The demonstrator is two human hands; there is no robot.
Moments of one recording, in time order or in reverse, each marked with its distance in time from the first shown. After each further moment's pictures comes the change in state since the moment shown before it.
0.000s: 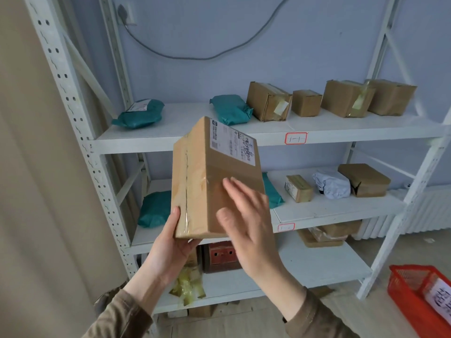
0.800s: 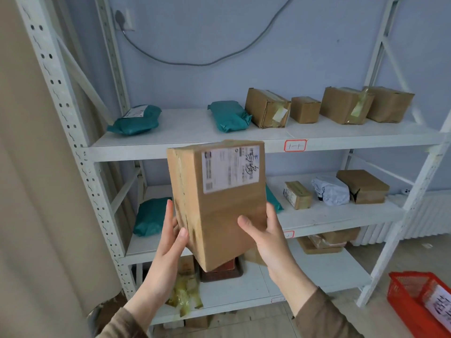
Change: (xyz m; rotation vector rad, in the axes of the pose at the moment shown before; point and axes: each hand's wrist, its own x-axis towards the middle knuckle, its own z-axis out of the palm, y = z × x) left_hand 0.009 -0.014 -0.015 0.415 -0.059 0.253; right_hand 0.014 0.068 -0.003 0.637 -0.073 0.579
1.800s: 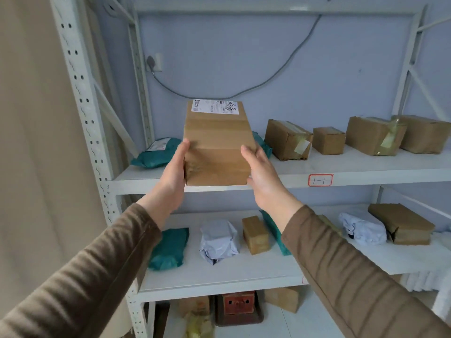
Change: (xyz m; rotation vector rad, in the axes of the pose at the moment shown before) left_hand 0.198 0.157 -0.007 -0.047 0.229 -0.005; right_hand 0.178 -0.135 0.063 0.179 -0.109 -0.101
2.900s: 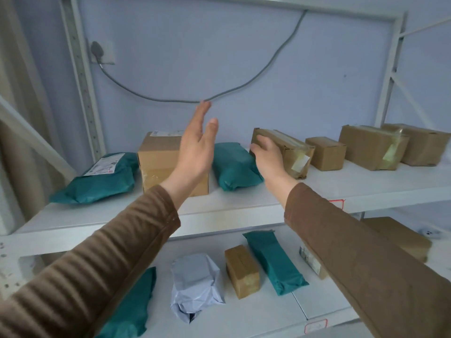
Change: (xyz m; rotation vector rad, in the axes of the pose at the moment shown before) left_hand 0.194 -0.024 0.087 0.395 -0.068 0.593; right_hand 0.226 0.027 -0.071 -0.481 0.340 -0.146
